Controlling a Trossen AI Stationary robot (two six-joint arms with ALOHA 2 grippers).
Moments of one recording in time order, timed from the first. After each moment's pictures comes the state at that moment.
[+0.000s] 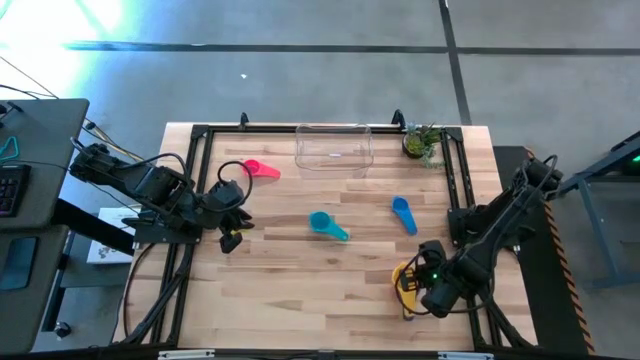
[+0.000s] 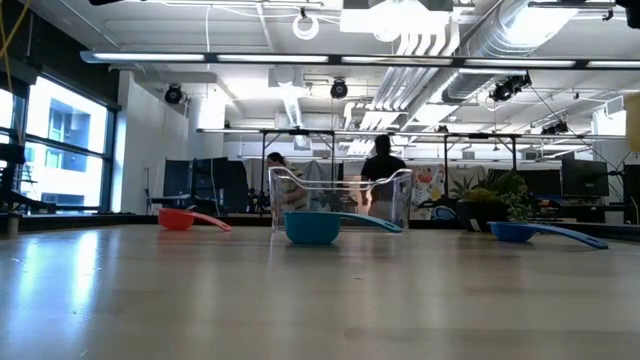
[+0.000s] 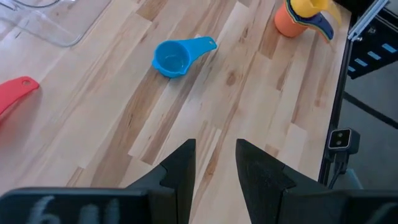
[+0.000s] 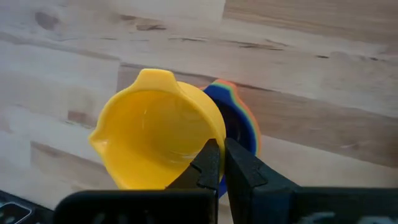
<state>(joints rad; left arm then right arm) -0.41 1.07 1.22 -1.07 -0.31 -0.81 0.86 1.44 1.03 -1.04 0.26 2.23</state>
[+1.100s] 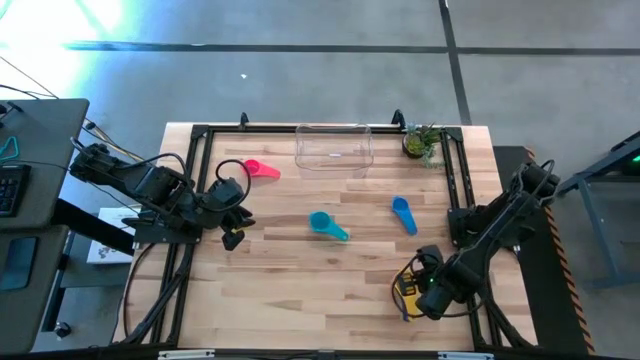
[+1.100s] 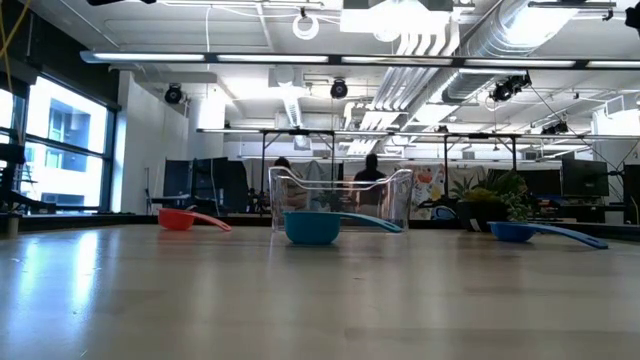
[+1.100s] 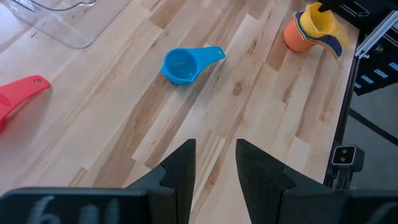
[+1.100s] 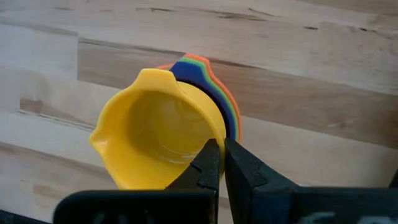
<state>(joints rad) -0.41 1.07 1.22 -1.07 -0.36 -0.86 0.85 1.50 1.03 -1.01 0.15 2.22</state>
